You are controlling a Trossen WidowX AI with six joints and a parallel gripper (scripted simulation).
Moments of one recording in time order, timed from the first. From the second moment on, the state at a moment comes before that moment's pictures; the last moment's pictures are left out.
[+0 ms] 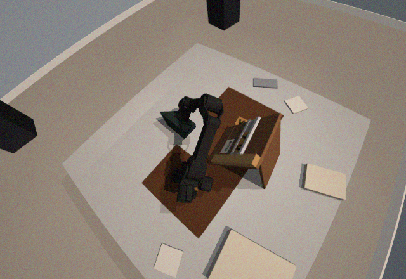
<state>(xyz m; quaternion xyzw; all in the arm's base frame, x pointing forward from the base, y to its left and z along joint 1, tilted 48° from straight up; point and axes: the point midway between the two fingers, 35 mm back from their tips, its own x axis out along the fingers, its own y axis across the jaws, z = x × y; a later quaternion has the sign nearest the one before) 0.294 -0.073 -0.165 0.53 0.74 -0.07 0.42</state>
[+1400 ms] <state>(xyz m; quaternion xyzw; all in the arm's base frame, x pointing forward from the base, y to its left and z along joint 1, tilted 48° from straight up) 0.294 -0.088 -0.146 0.53 0.74 -0.07 0.42</state>
